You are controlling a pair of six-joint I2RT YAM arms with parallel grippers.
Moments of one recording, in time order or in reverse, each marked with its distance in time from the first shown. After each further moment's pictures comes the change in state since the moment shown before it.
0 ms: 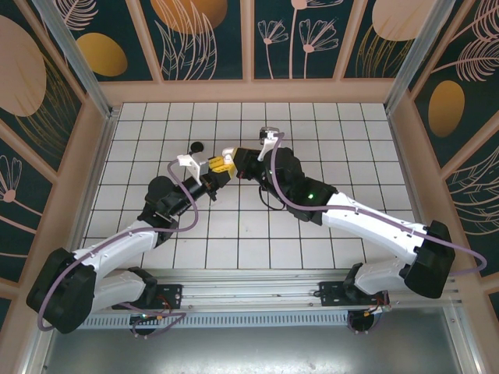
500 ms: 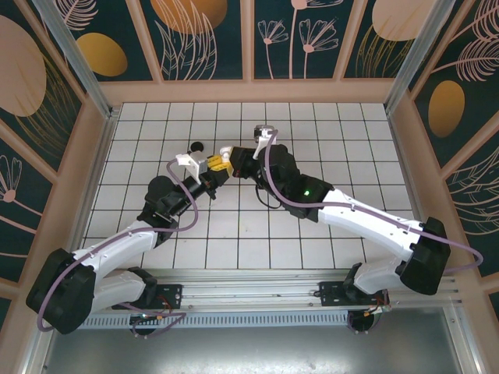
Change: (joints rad) left arm 0.001 -0.002 0.000 -0.014 -0.045 0.000; right arm 0.012 0.045 0.064 -0.052 0.001 -0.019
